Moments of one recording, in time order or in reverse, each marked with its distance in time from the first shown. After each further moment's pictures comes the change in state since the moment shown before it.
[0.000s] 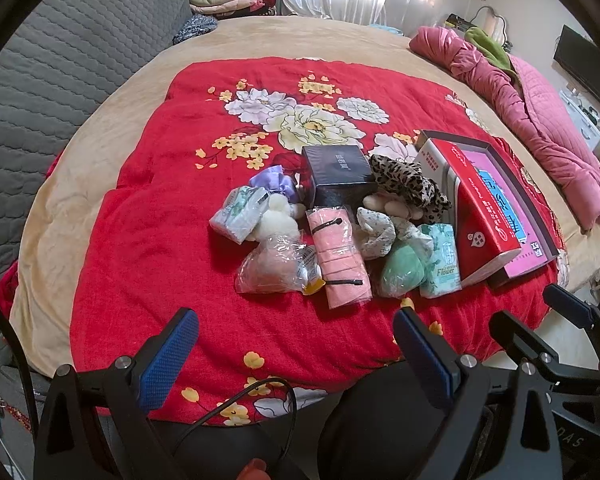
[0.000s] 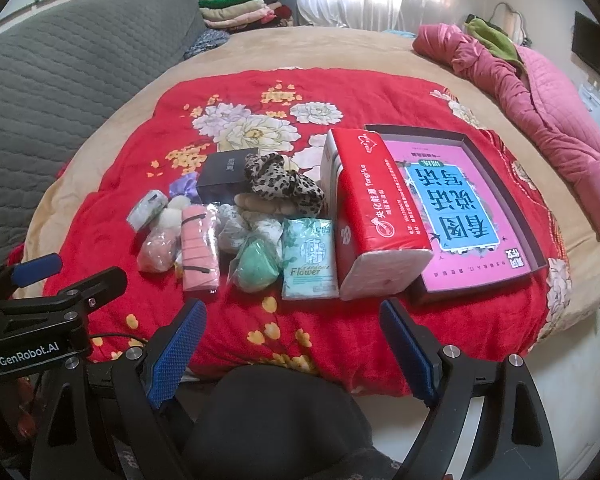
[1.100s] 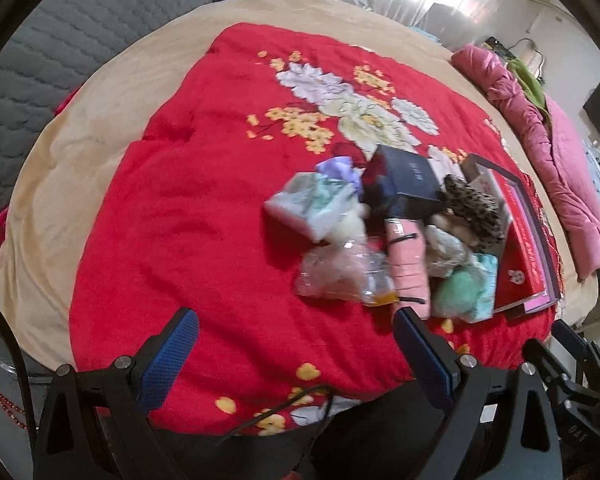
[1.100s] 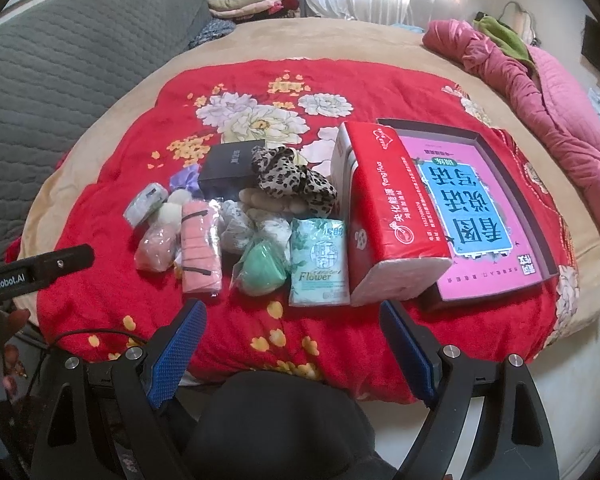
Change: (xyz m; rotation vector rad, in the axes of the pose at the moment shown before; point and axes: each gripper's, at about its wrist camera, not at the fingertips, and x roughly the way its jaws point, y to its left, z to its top) left arm 0.033 0.082 0.010 -0.189 0.085 -0.054; right arm 0.023 0.006 0.010 -0.027 0.034 0.009
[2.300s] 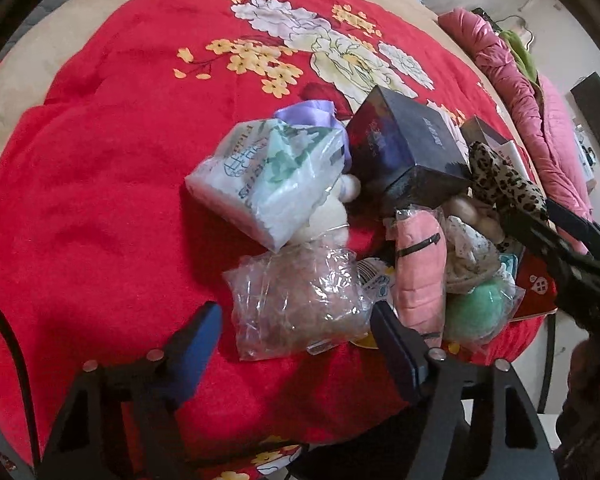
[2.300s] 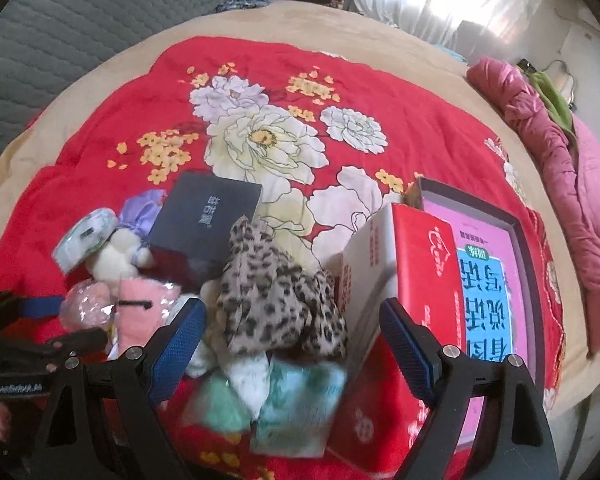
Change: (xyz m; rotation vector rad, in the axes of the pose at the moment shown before) left arm 0.104 -0.018 0.029 0.018 0.184 -0.154; right arm 0.102 0.016 0.103 -0.233 0.057 -0.082
